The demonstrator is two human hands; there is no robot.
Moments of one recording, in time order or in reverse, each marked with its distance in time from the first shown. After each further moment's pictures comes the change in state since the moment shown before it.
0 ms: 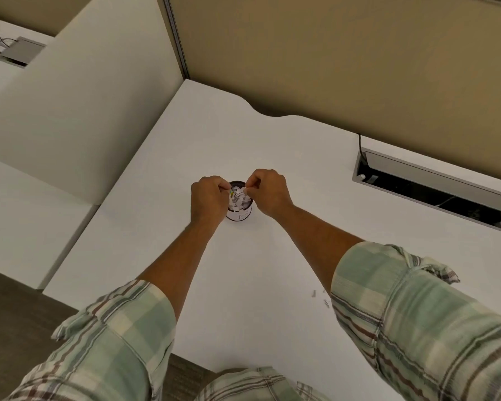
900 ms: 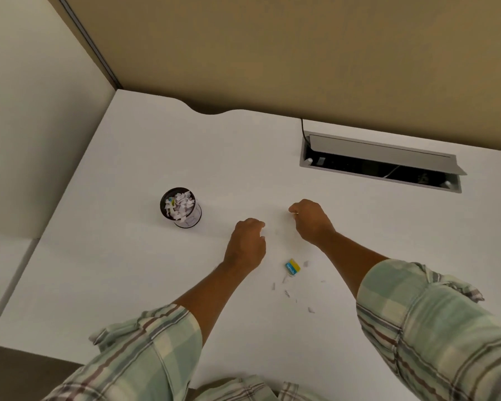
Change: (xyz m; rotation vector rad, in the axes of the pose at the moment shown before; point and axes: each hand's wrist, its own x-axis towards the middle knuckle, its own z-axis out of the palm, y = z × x) left_hand -0.119 0.058 0.158 0.196 -0.500 0.314; right_hand -0.070 0.224 -0.105 -0.359 -0.029 0.210
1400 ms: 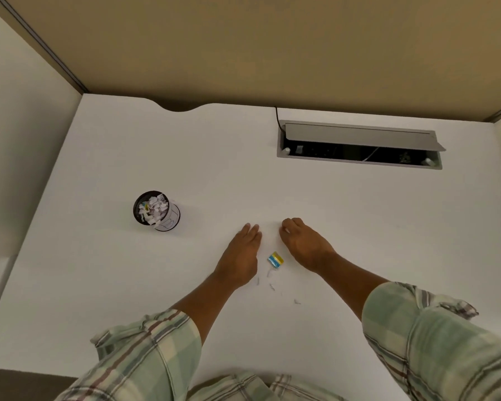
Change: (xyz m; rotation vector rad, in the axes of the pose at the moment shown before) left_hand -0.005 -0.010 0.061 0.406 -0.279 0.186; right_hand -0.062 0.045 0.022 -0.280 -0.106 -0.287
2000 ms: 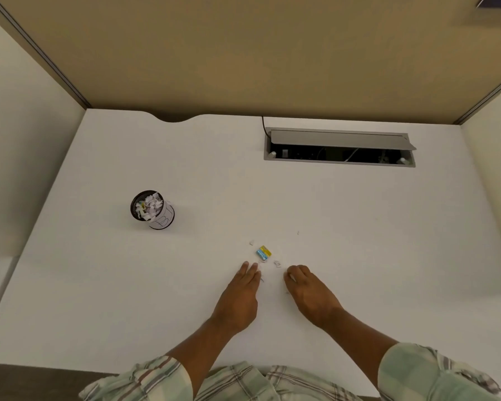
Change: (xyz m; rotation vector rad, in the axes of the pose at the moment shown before) left_hand -0.095 0.036 0.066 0.019 0.038 0.098; right_hand -0.138 -0.016 0.067 0.018 0.043 -0.026
